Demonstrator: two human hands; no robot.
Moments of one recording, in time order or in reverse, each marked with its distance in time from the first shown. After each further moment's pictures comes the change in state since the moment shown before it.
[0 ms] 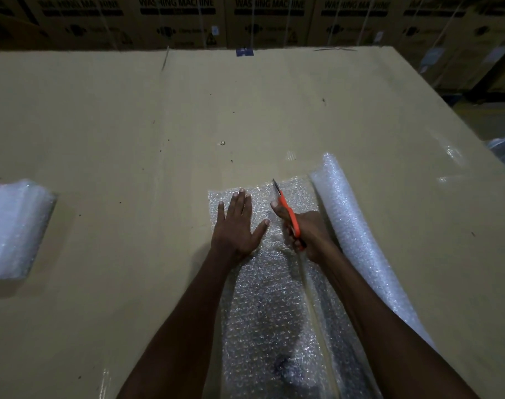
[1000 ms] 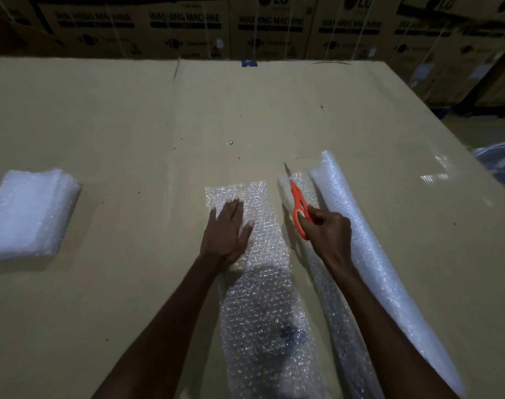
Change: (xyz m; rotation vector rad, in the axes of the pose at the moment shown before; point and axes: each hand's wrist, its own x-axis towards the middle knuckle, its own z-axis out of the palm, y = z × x) left_hand -0.072 -0.015 -0.040 -0.029 0.049 0.030; right_hand -0.073 0.021 -0.014 -0.499 0.432 -0.594
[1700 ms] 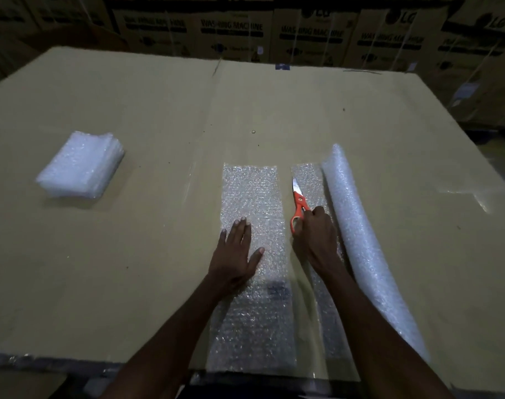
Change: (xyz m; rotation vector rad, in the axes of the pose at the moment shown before) left_hand -0.122 0.054 0.042 0.019 -0.027 -0.127; right_hand -0.039 0.034 0.007 -0.547 -0.190 -0.261
